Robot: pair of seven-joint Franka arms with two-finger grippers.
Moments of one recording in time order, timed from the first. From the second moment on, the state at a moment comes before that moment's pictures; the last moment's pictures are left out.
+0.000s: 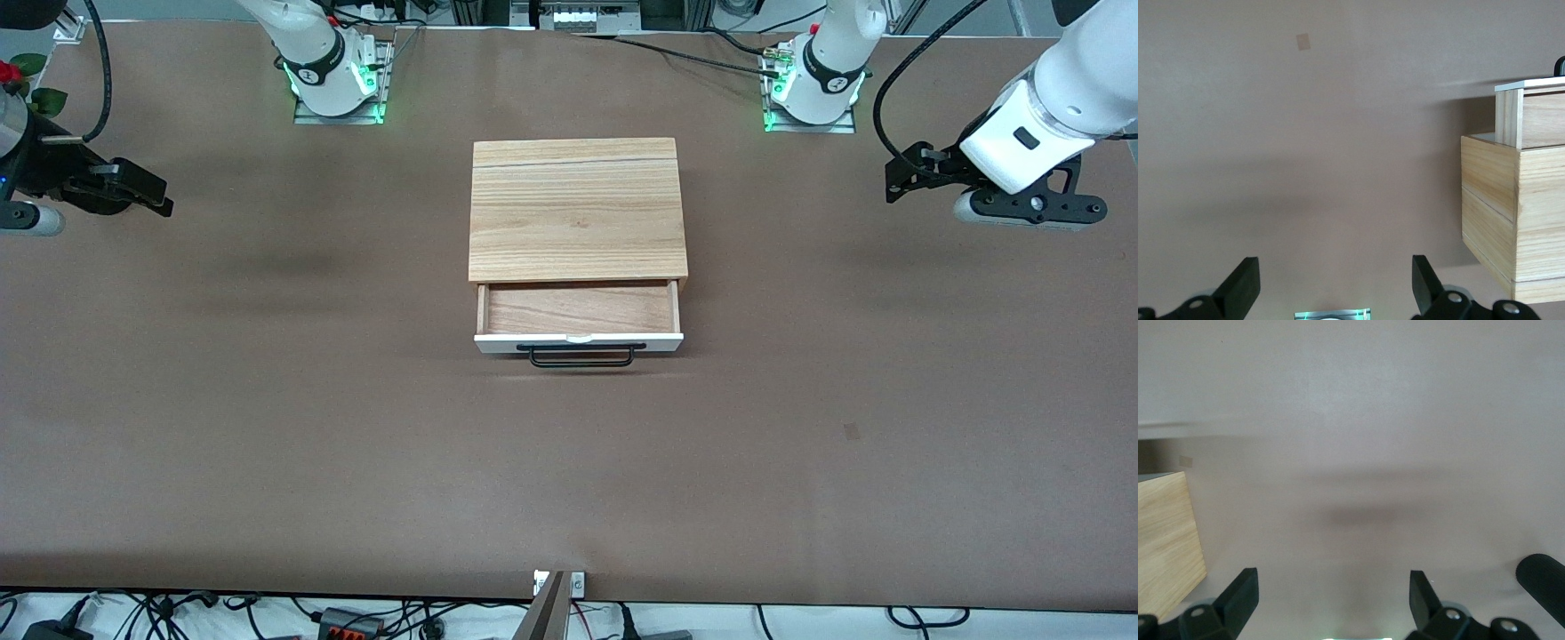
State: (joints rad) left arm 0.02 -0.05 -0.15 -1.70 -0.04 1.53 -0.08; right arm -0.04 -0.03 0.03 -1.69 0.01 1.58 0.04
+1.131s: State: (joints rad) left arm -0.07 0.11 -0.16 -1.70 -0.12 1.77 -0.10; right arm 0.03 0.15 0.04 -1.66 0.12 1.57 0.03
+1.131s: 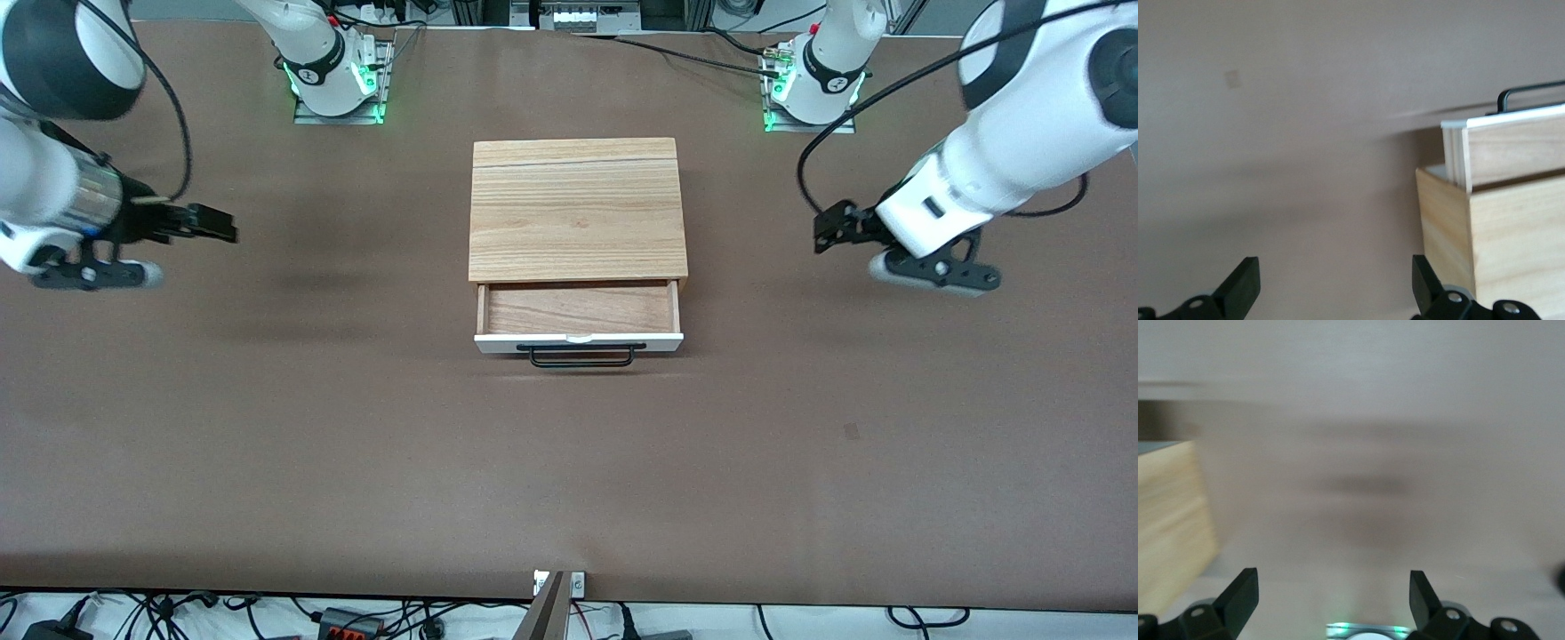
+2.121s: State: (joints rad) left arm -0.16 0.63 -0.34 -1.45 -0.11 1.99 -0.37; right arm 0.38 0.58 0.05 -1.63 0.66 2.40 0.03
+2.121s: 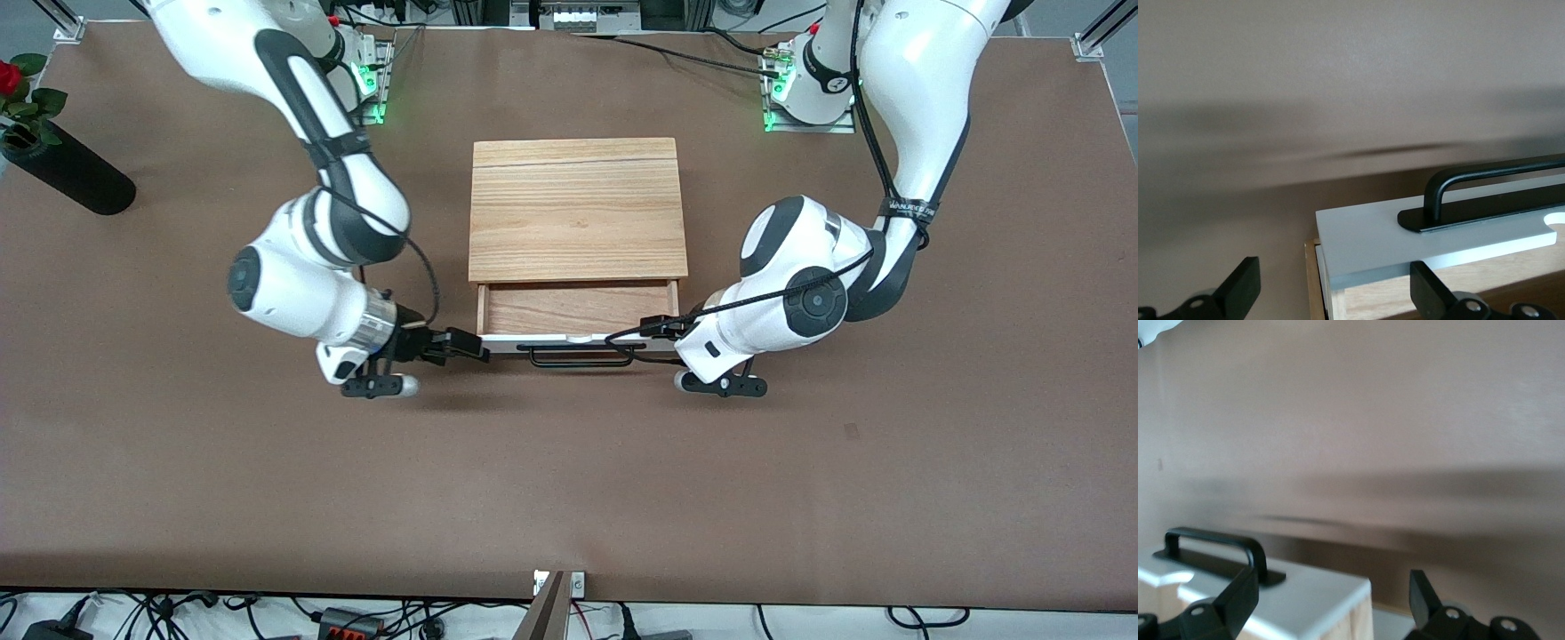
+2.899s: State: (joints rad) left arm -0.15 0.63 -0.34 -1.42 -0.10 2.05 -0.38; right arm 0.47 0.61 0.05 -1.61 0.66 2.44 0.03
